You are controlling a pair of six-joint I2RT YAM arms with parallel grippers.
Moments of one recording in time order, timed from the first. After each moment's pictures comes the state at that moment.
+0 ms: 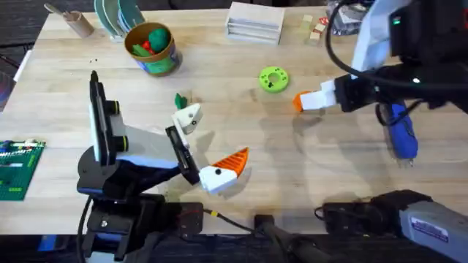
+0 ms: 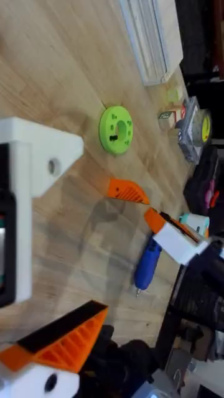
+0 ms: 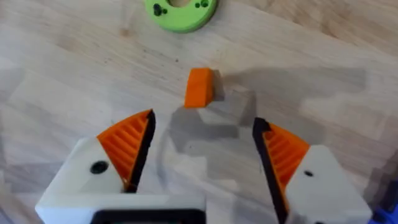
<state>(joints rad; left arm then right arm) -0.08 0.01 0.01 -0.07 1.02 -0.11 0.19 1.16 0.85 -0.75 -0.20 -0.08</state>
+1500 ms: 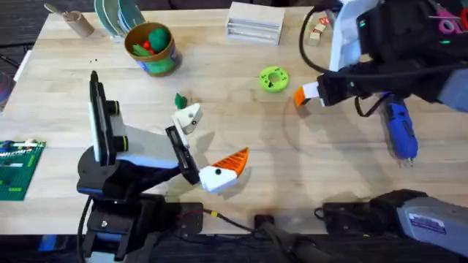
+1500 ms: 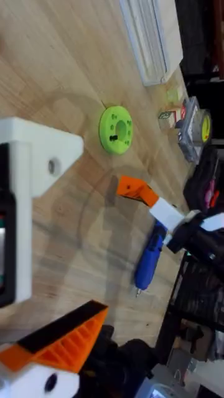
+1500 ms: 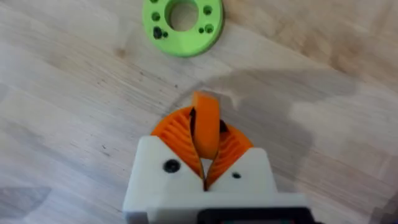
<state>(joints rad) -0.08 0.01 0.01 -0.07 1.02 -0.11 0.25 1.31 0.85 -0.59 -0.16 -0.10</state>
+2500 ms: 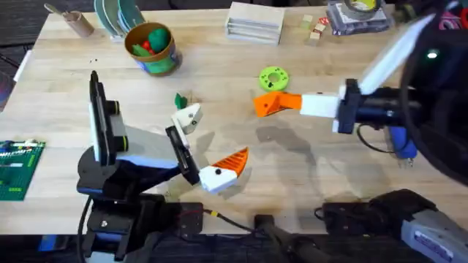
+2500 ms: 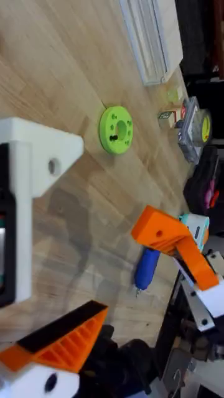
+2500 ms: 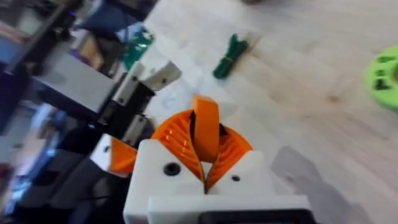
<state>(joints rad) -0.08 0.01 0.01 -0.07 1.02 -0.11 0.25 0.85 0.56 -0.23 -0.90 0.27</state>
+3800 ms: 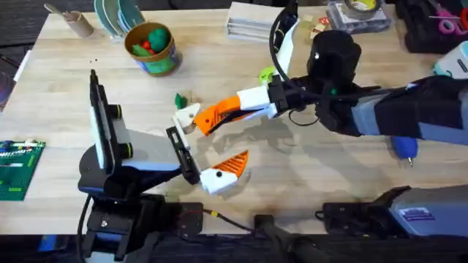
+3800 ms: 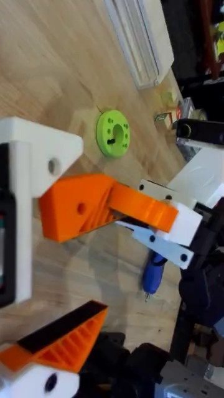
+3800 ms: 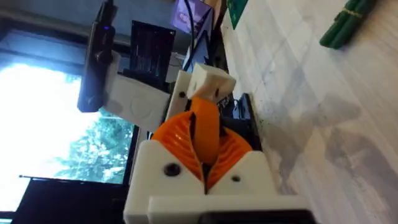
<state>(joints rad) -0.08 0.01 0.01 -0.09 1.03 -0.01 0.52 1.59 0.61 0.74 -1.22 1.03</state>
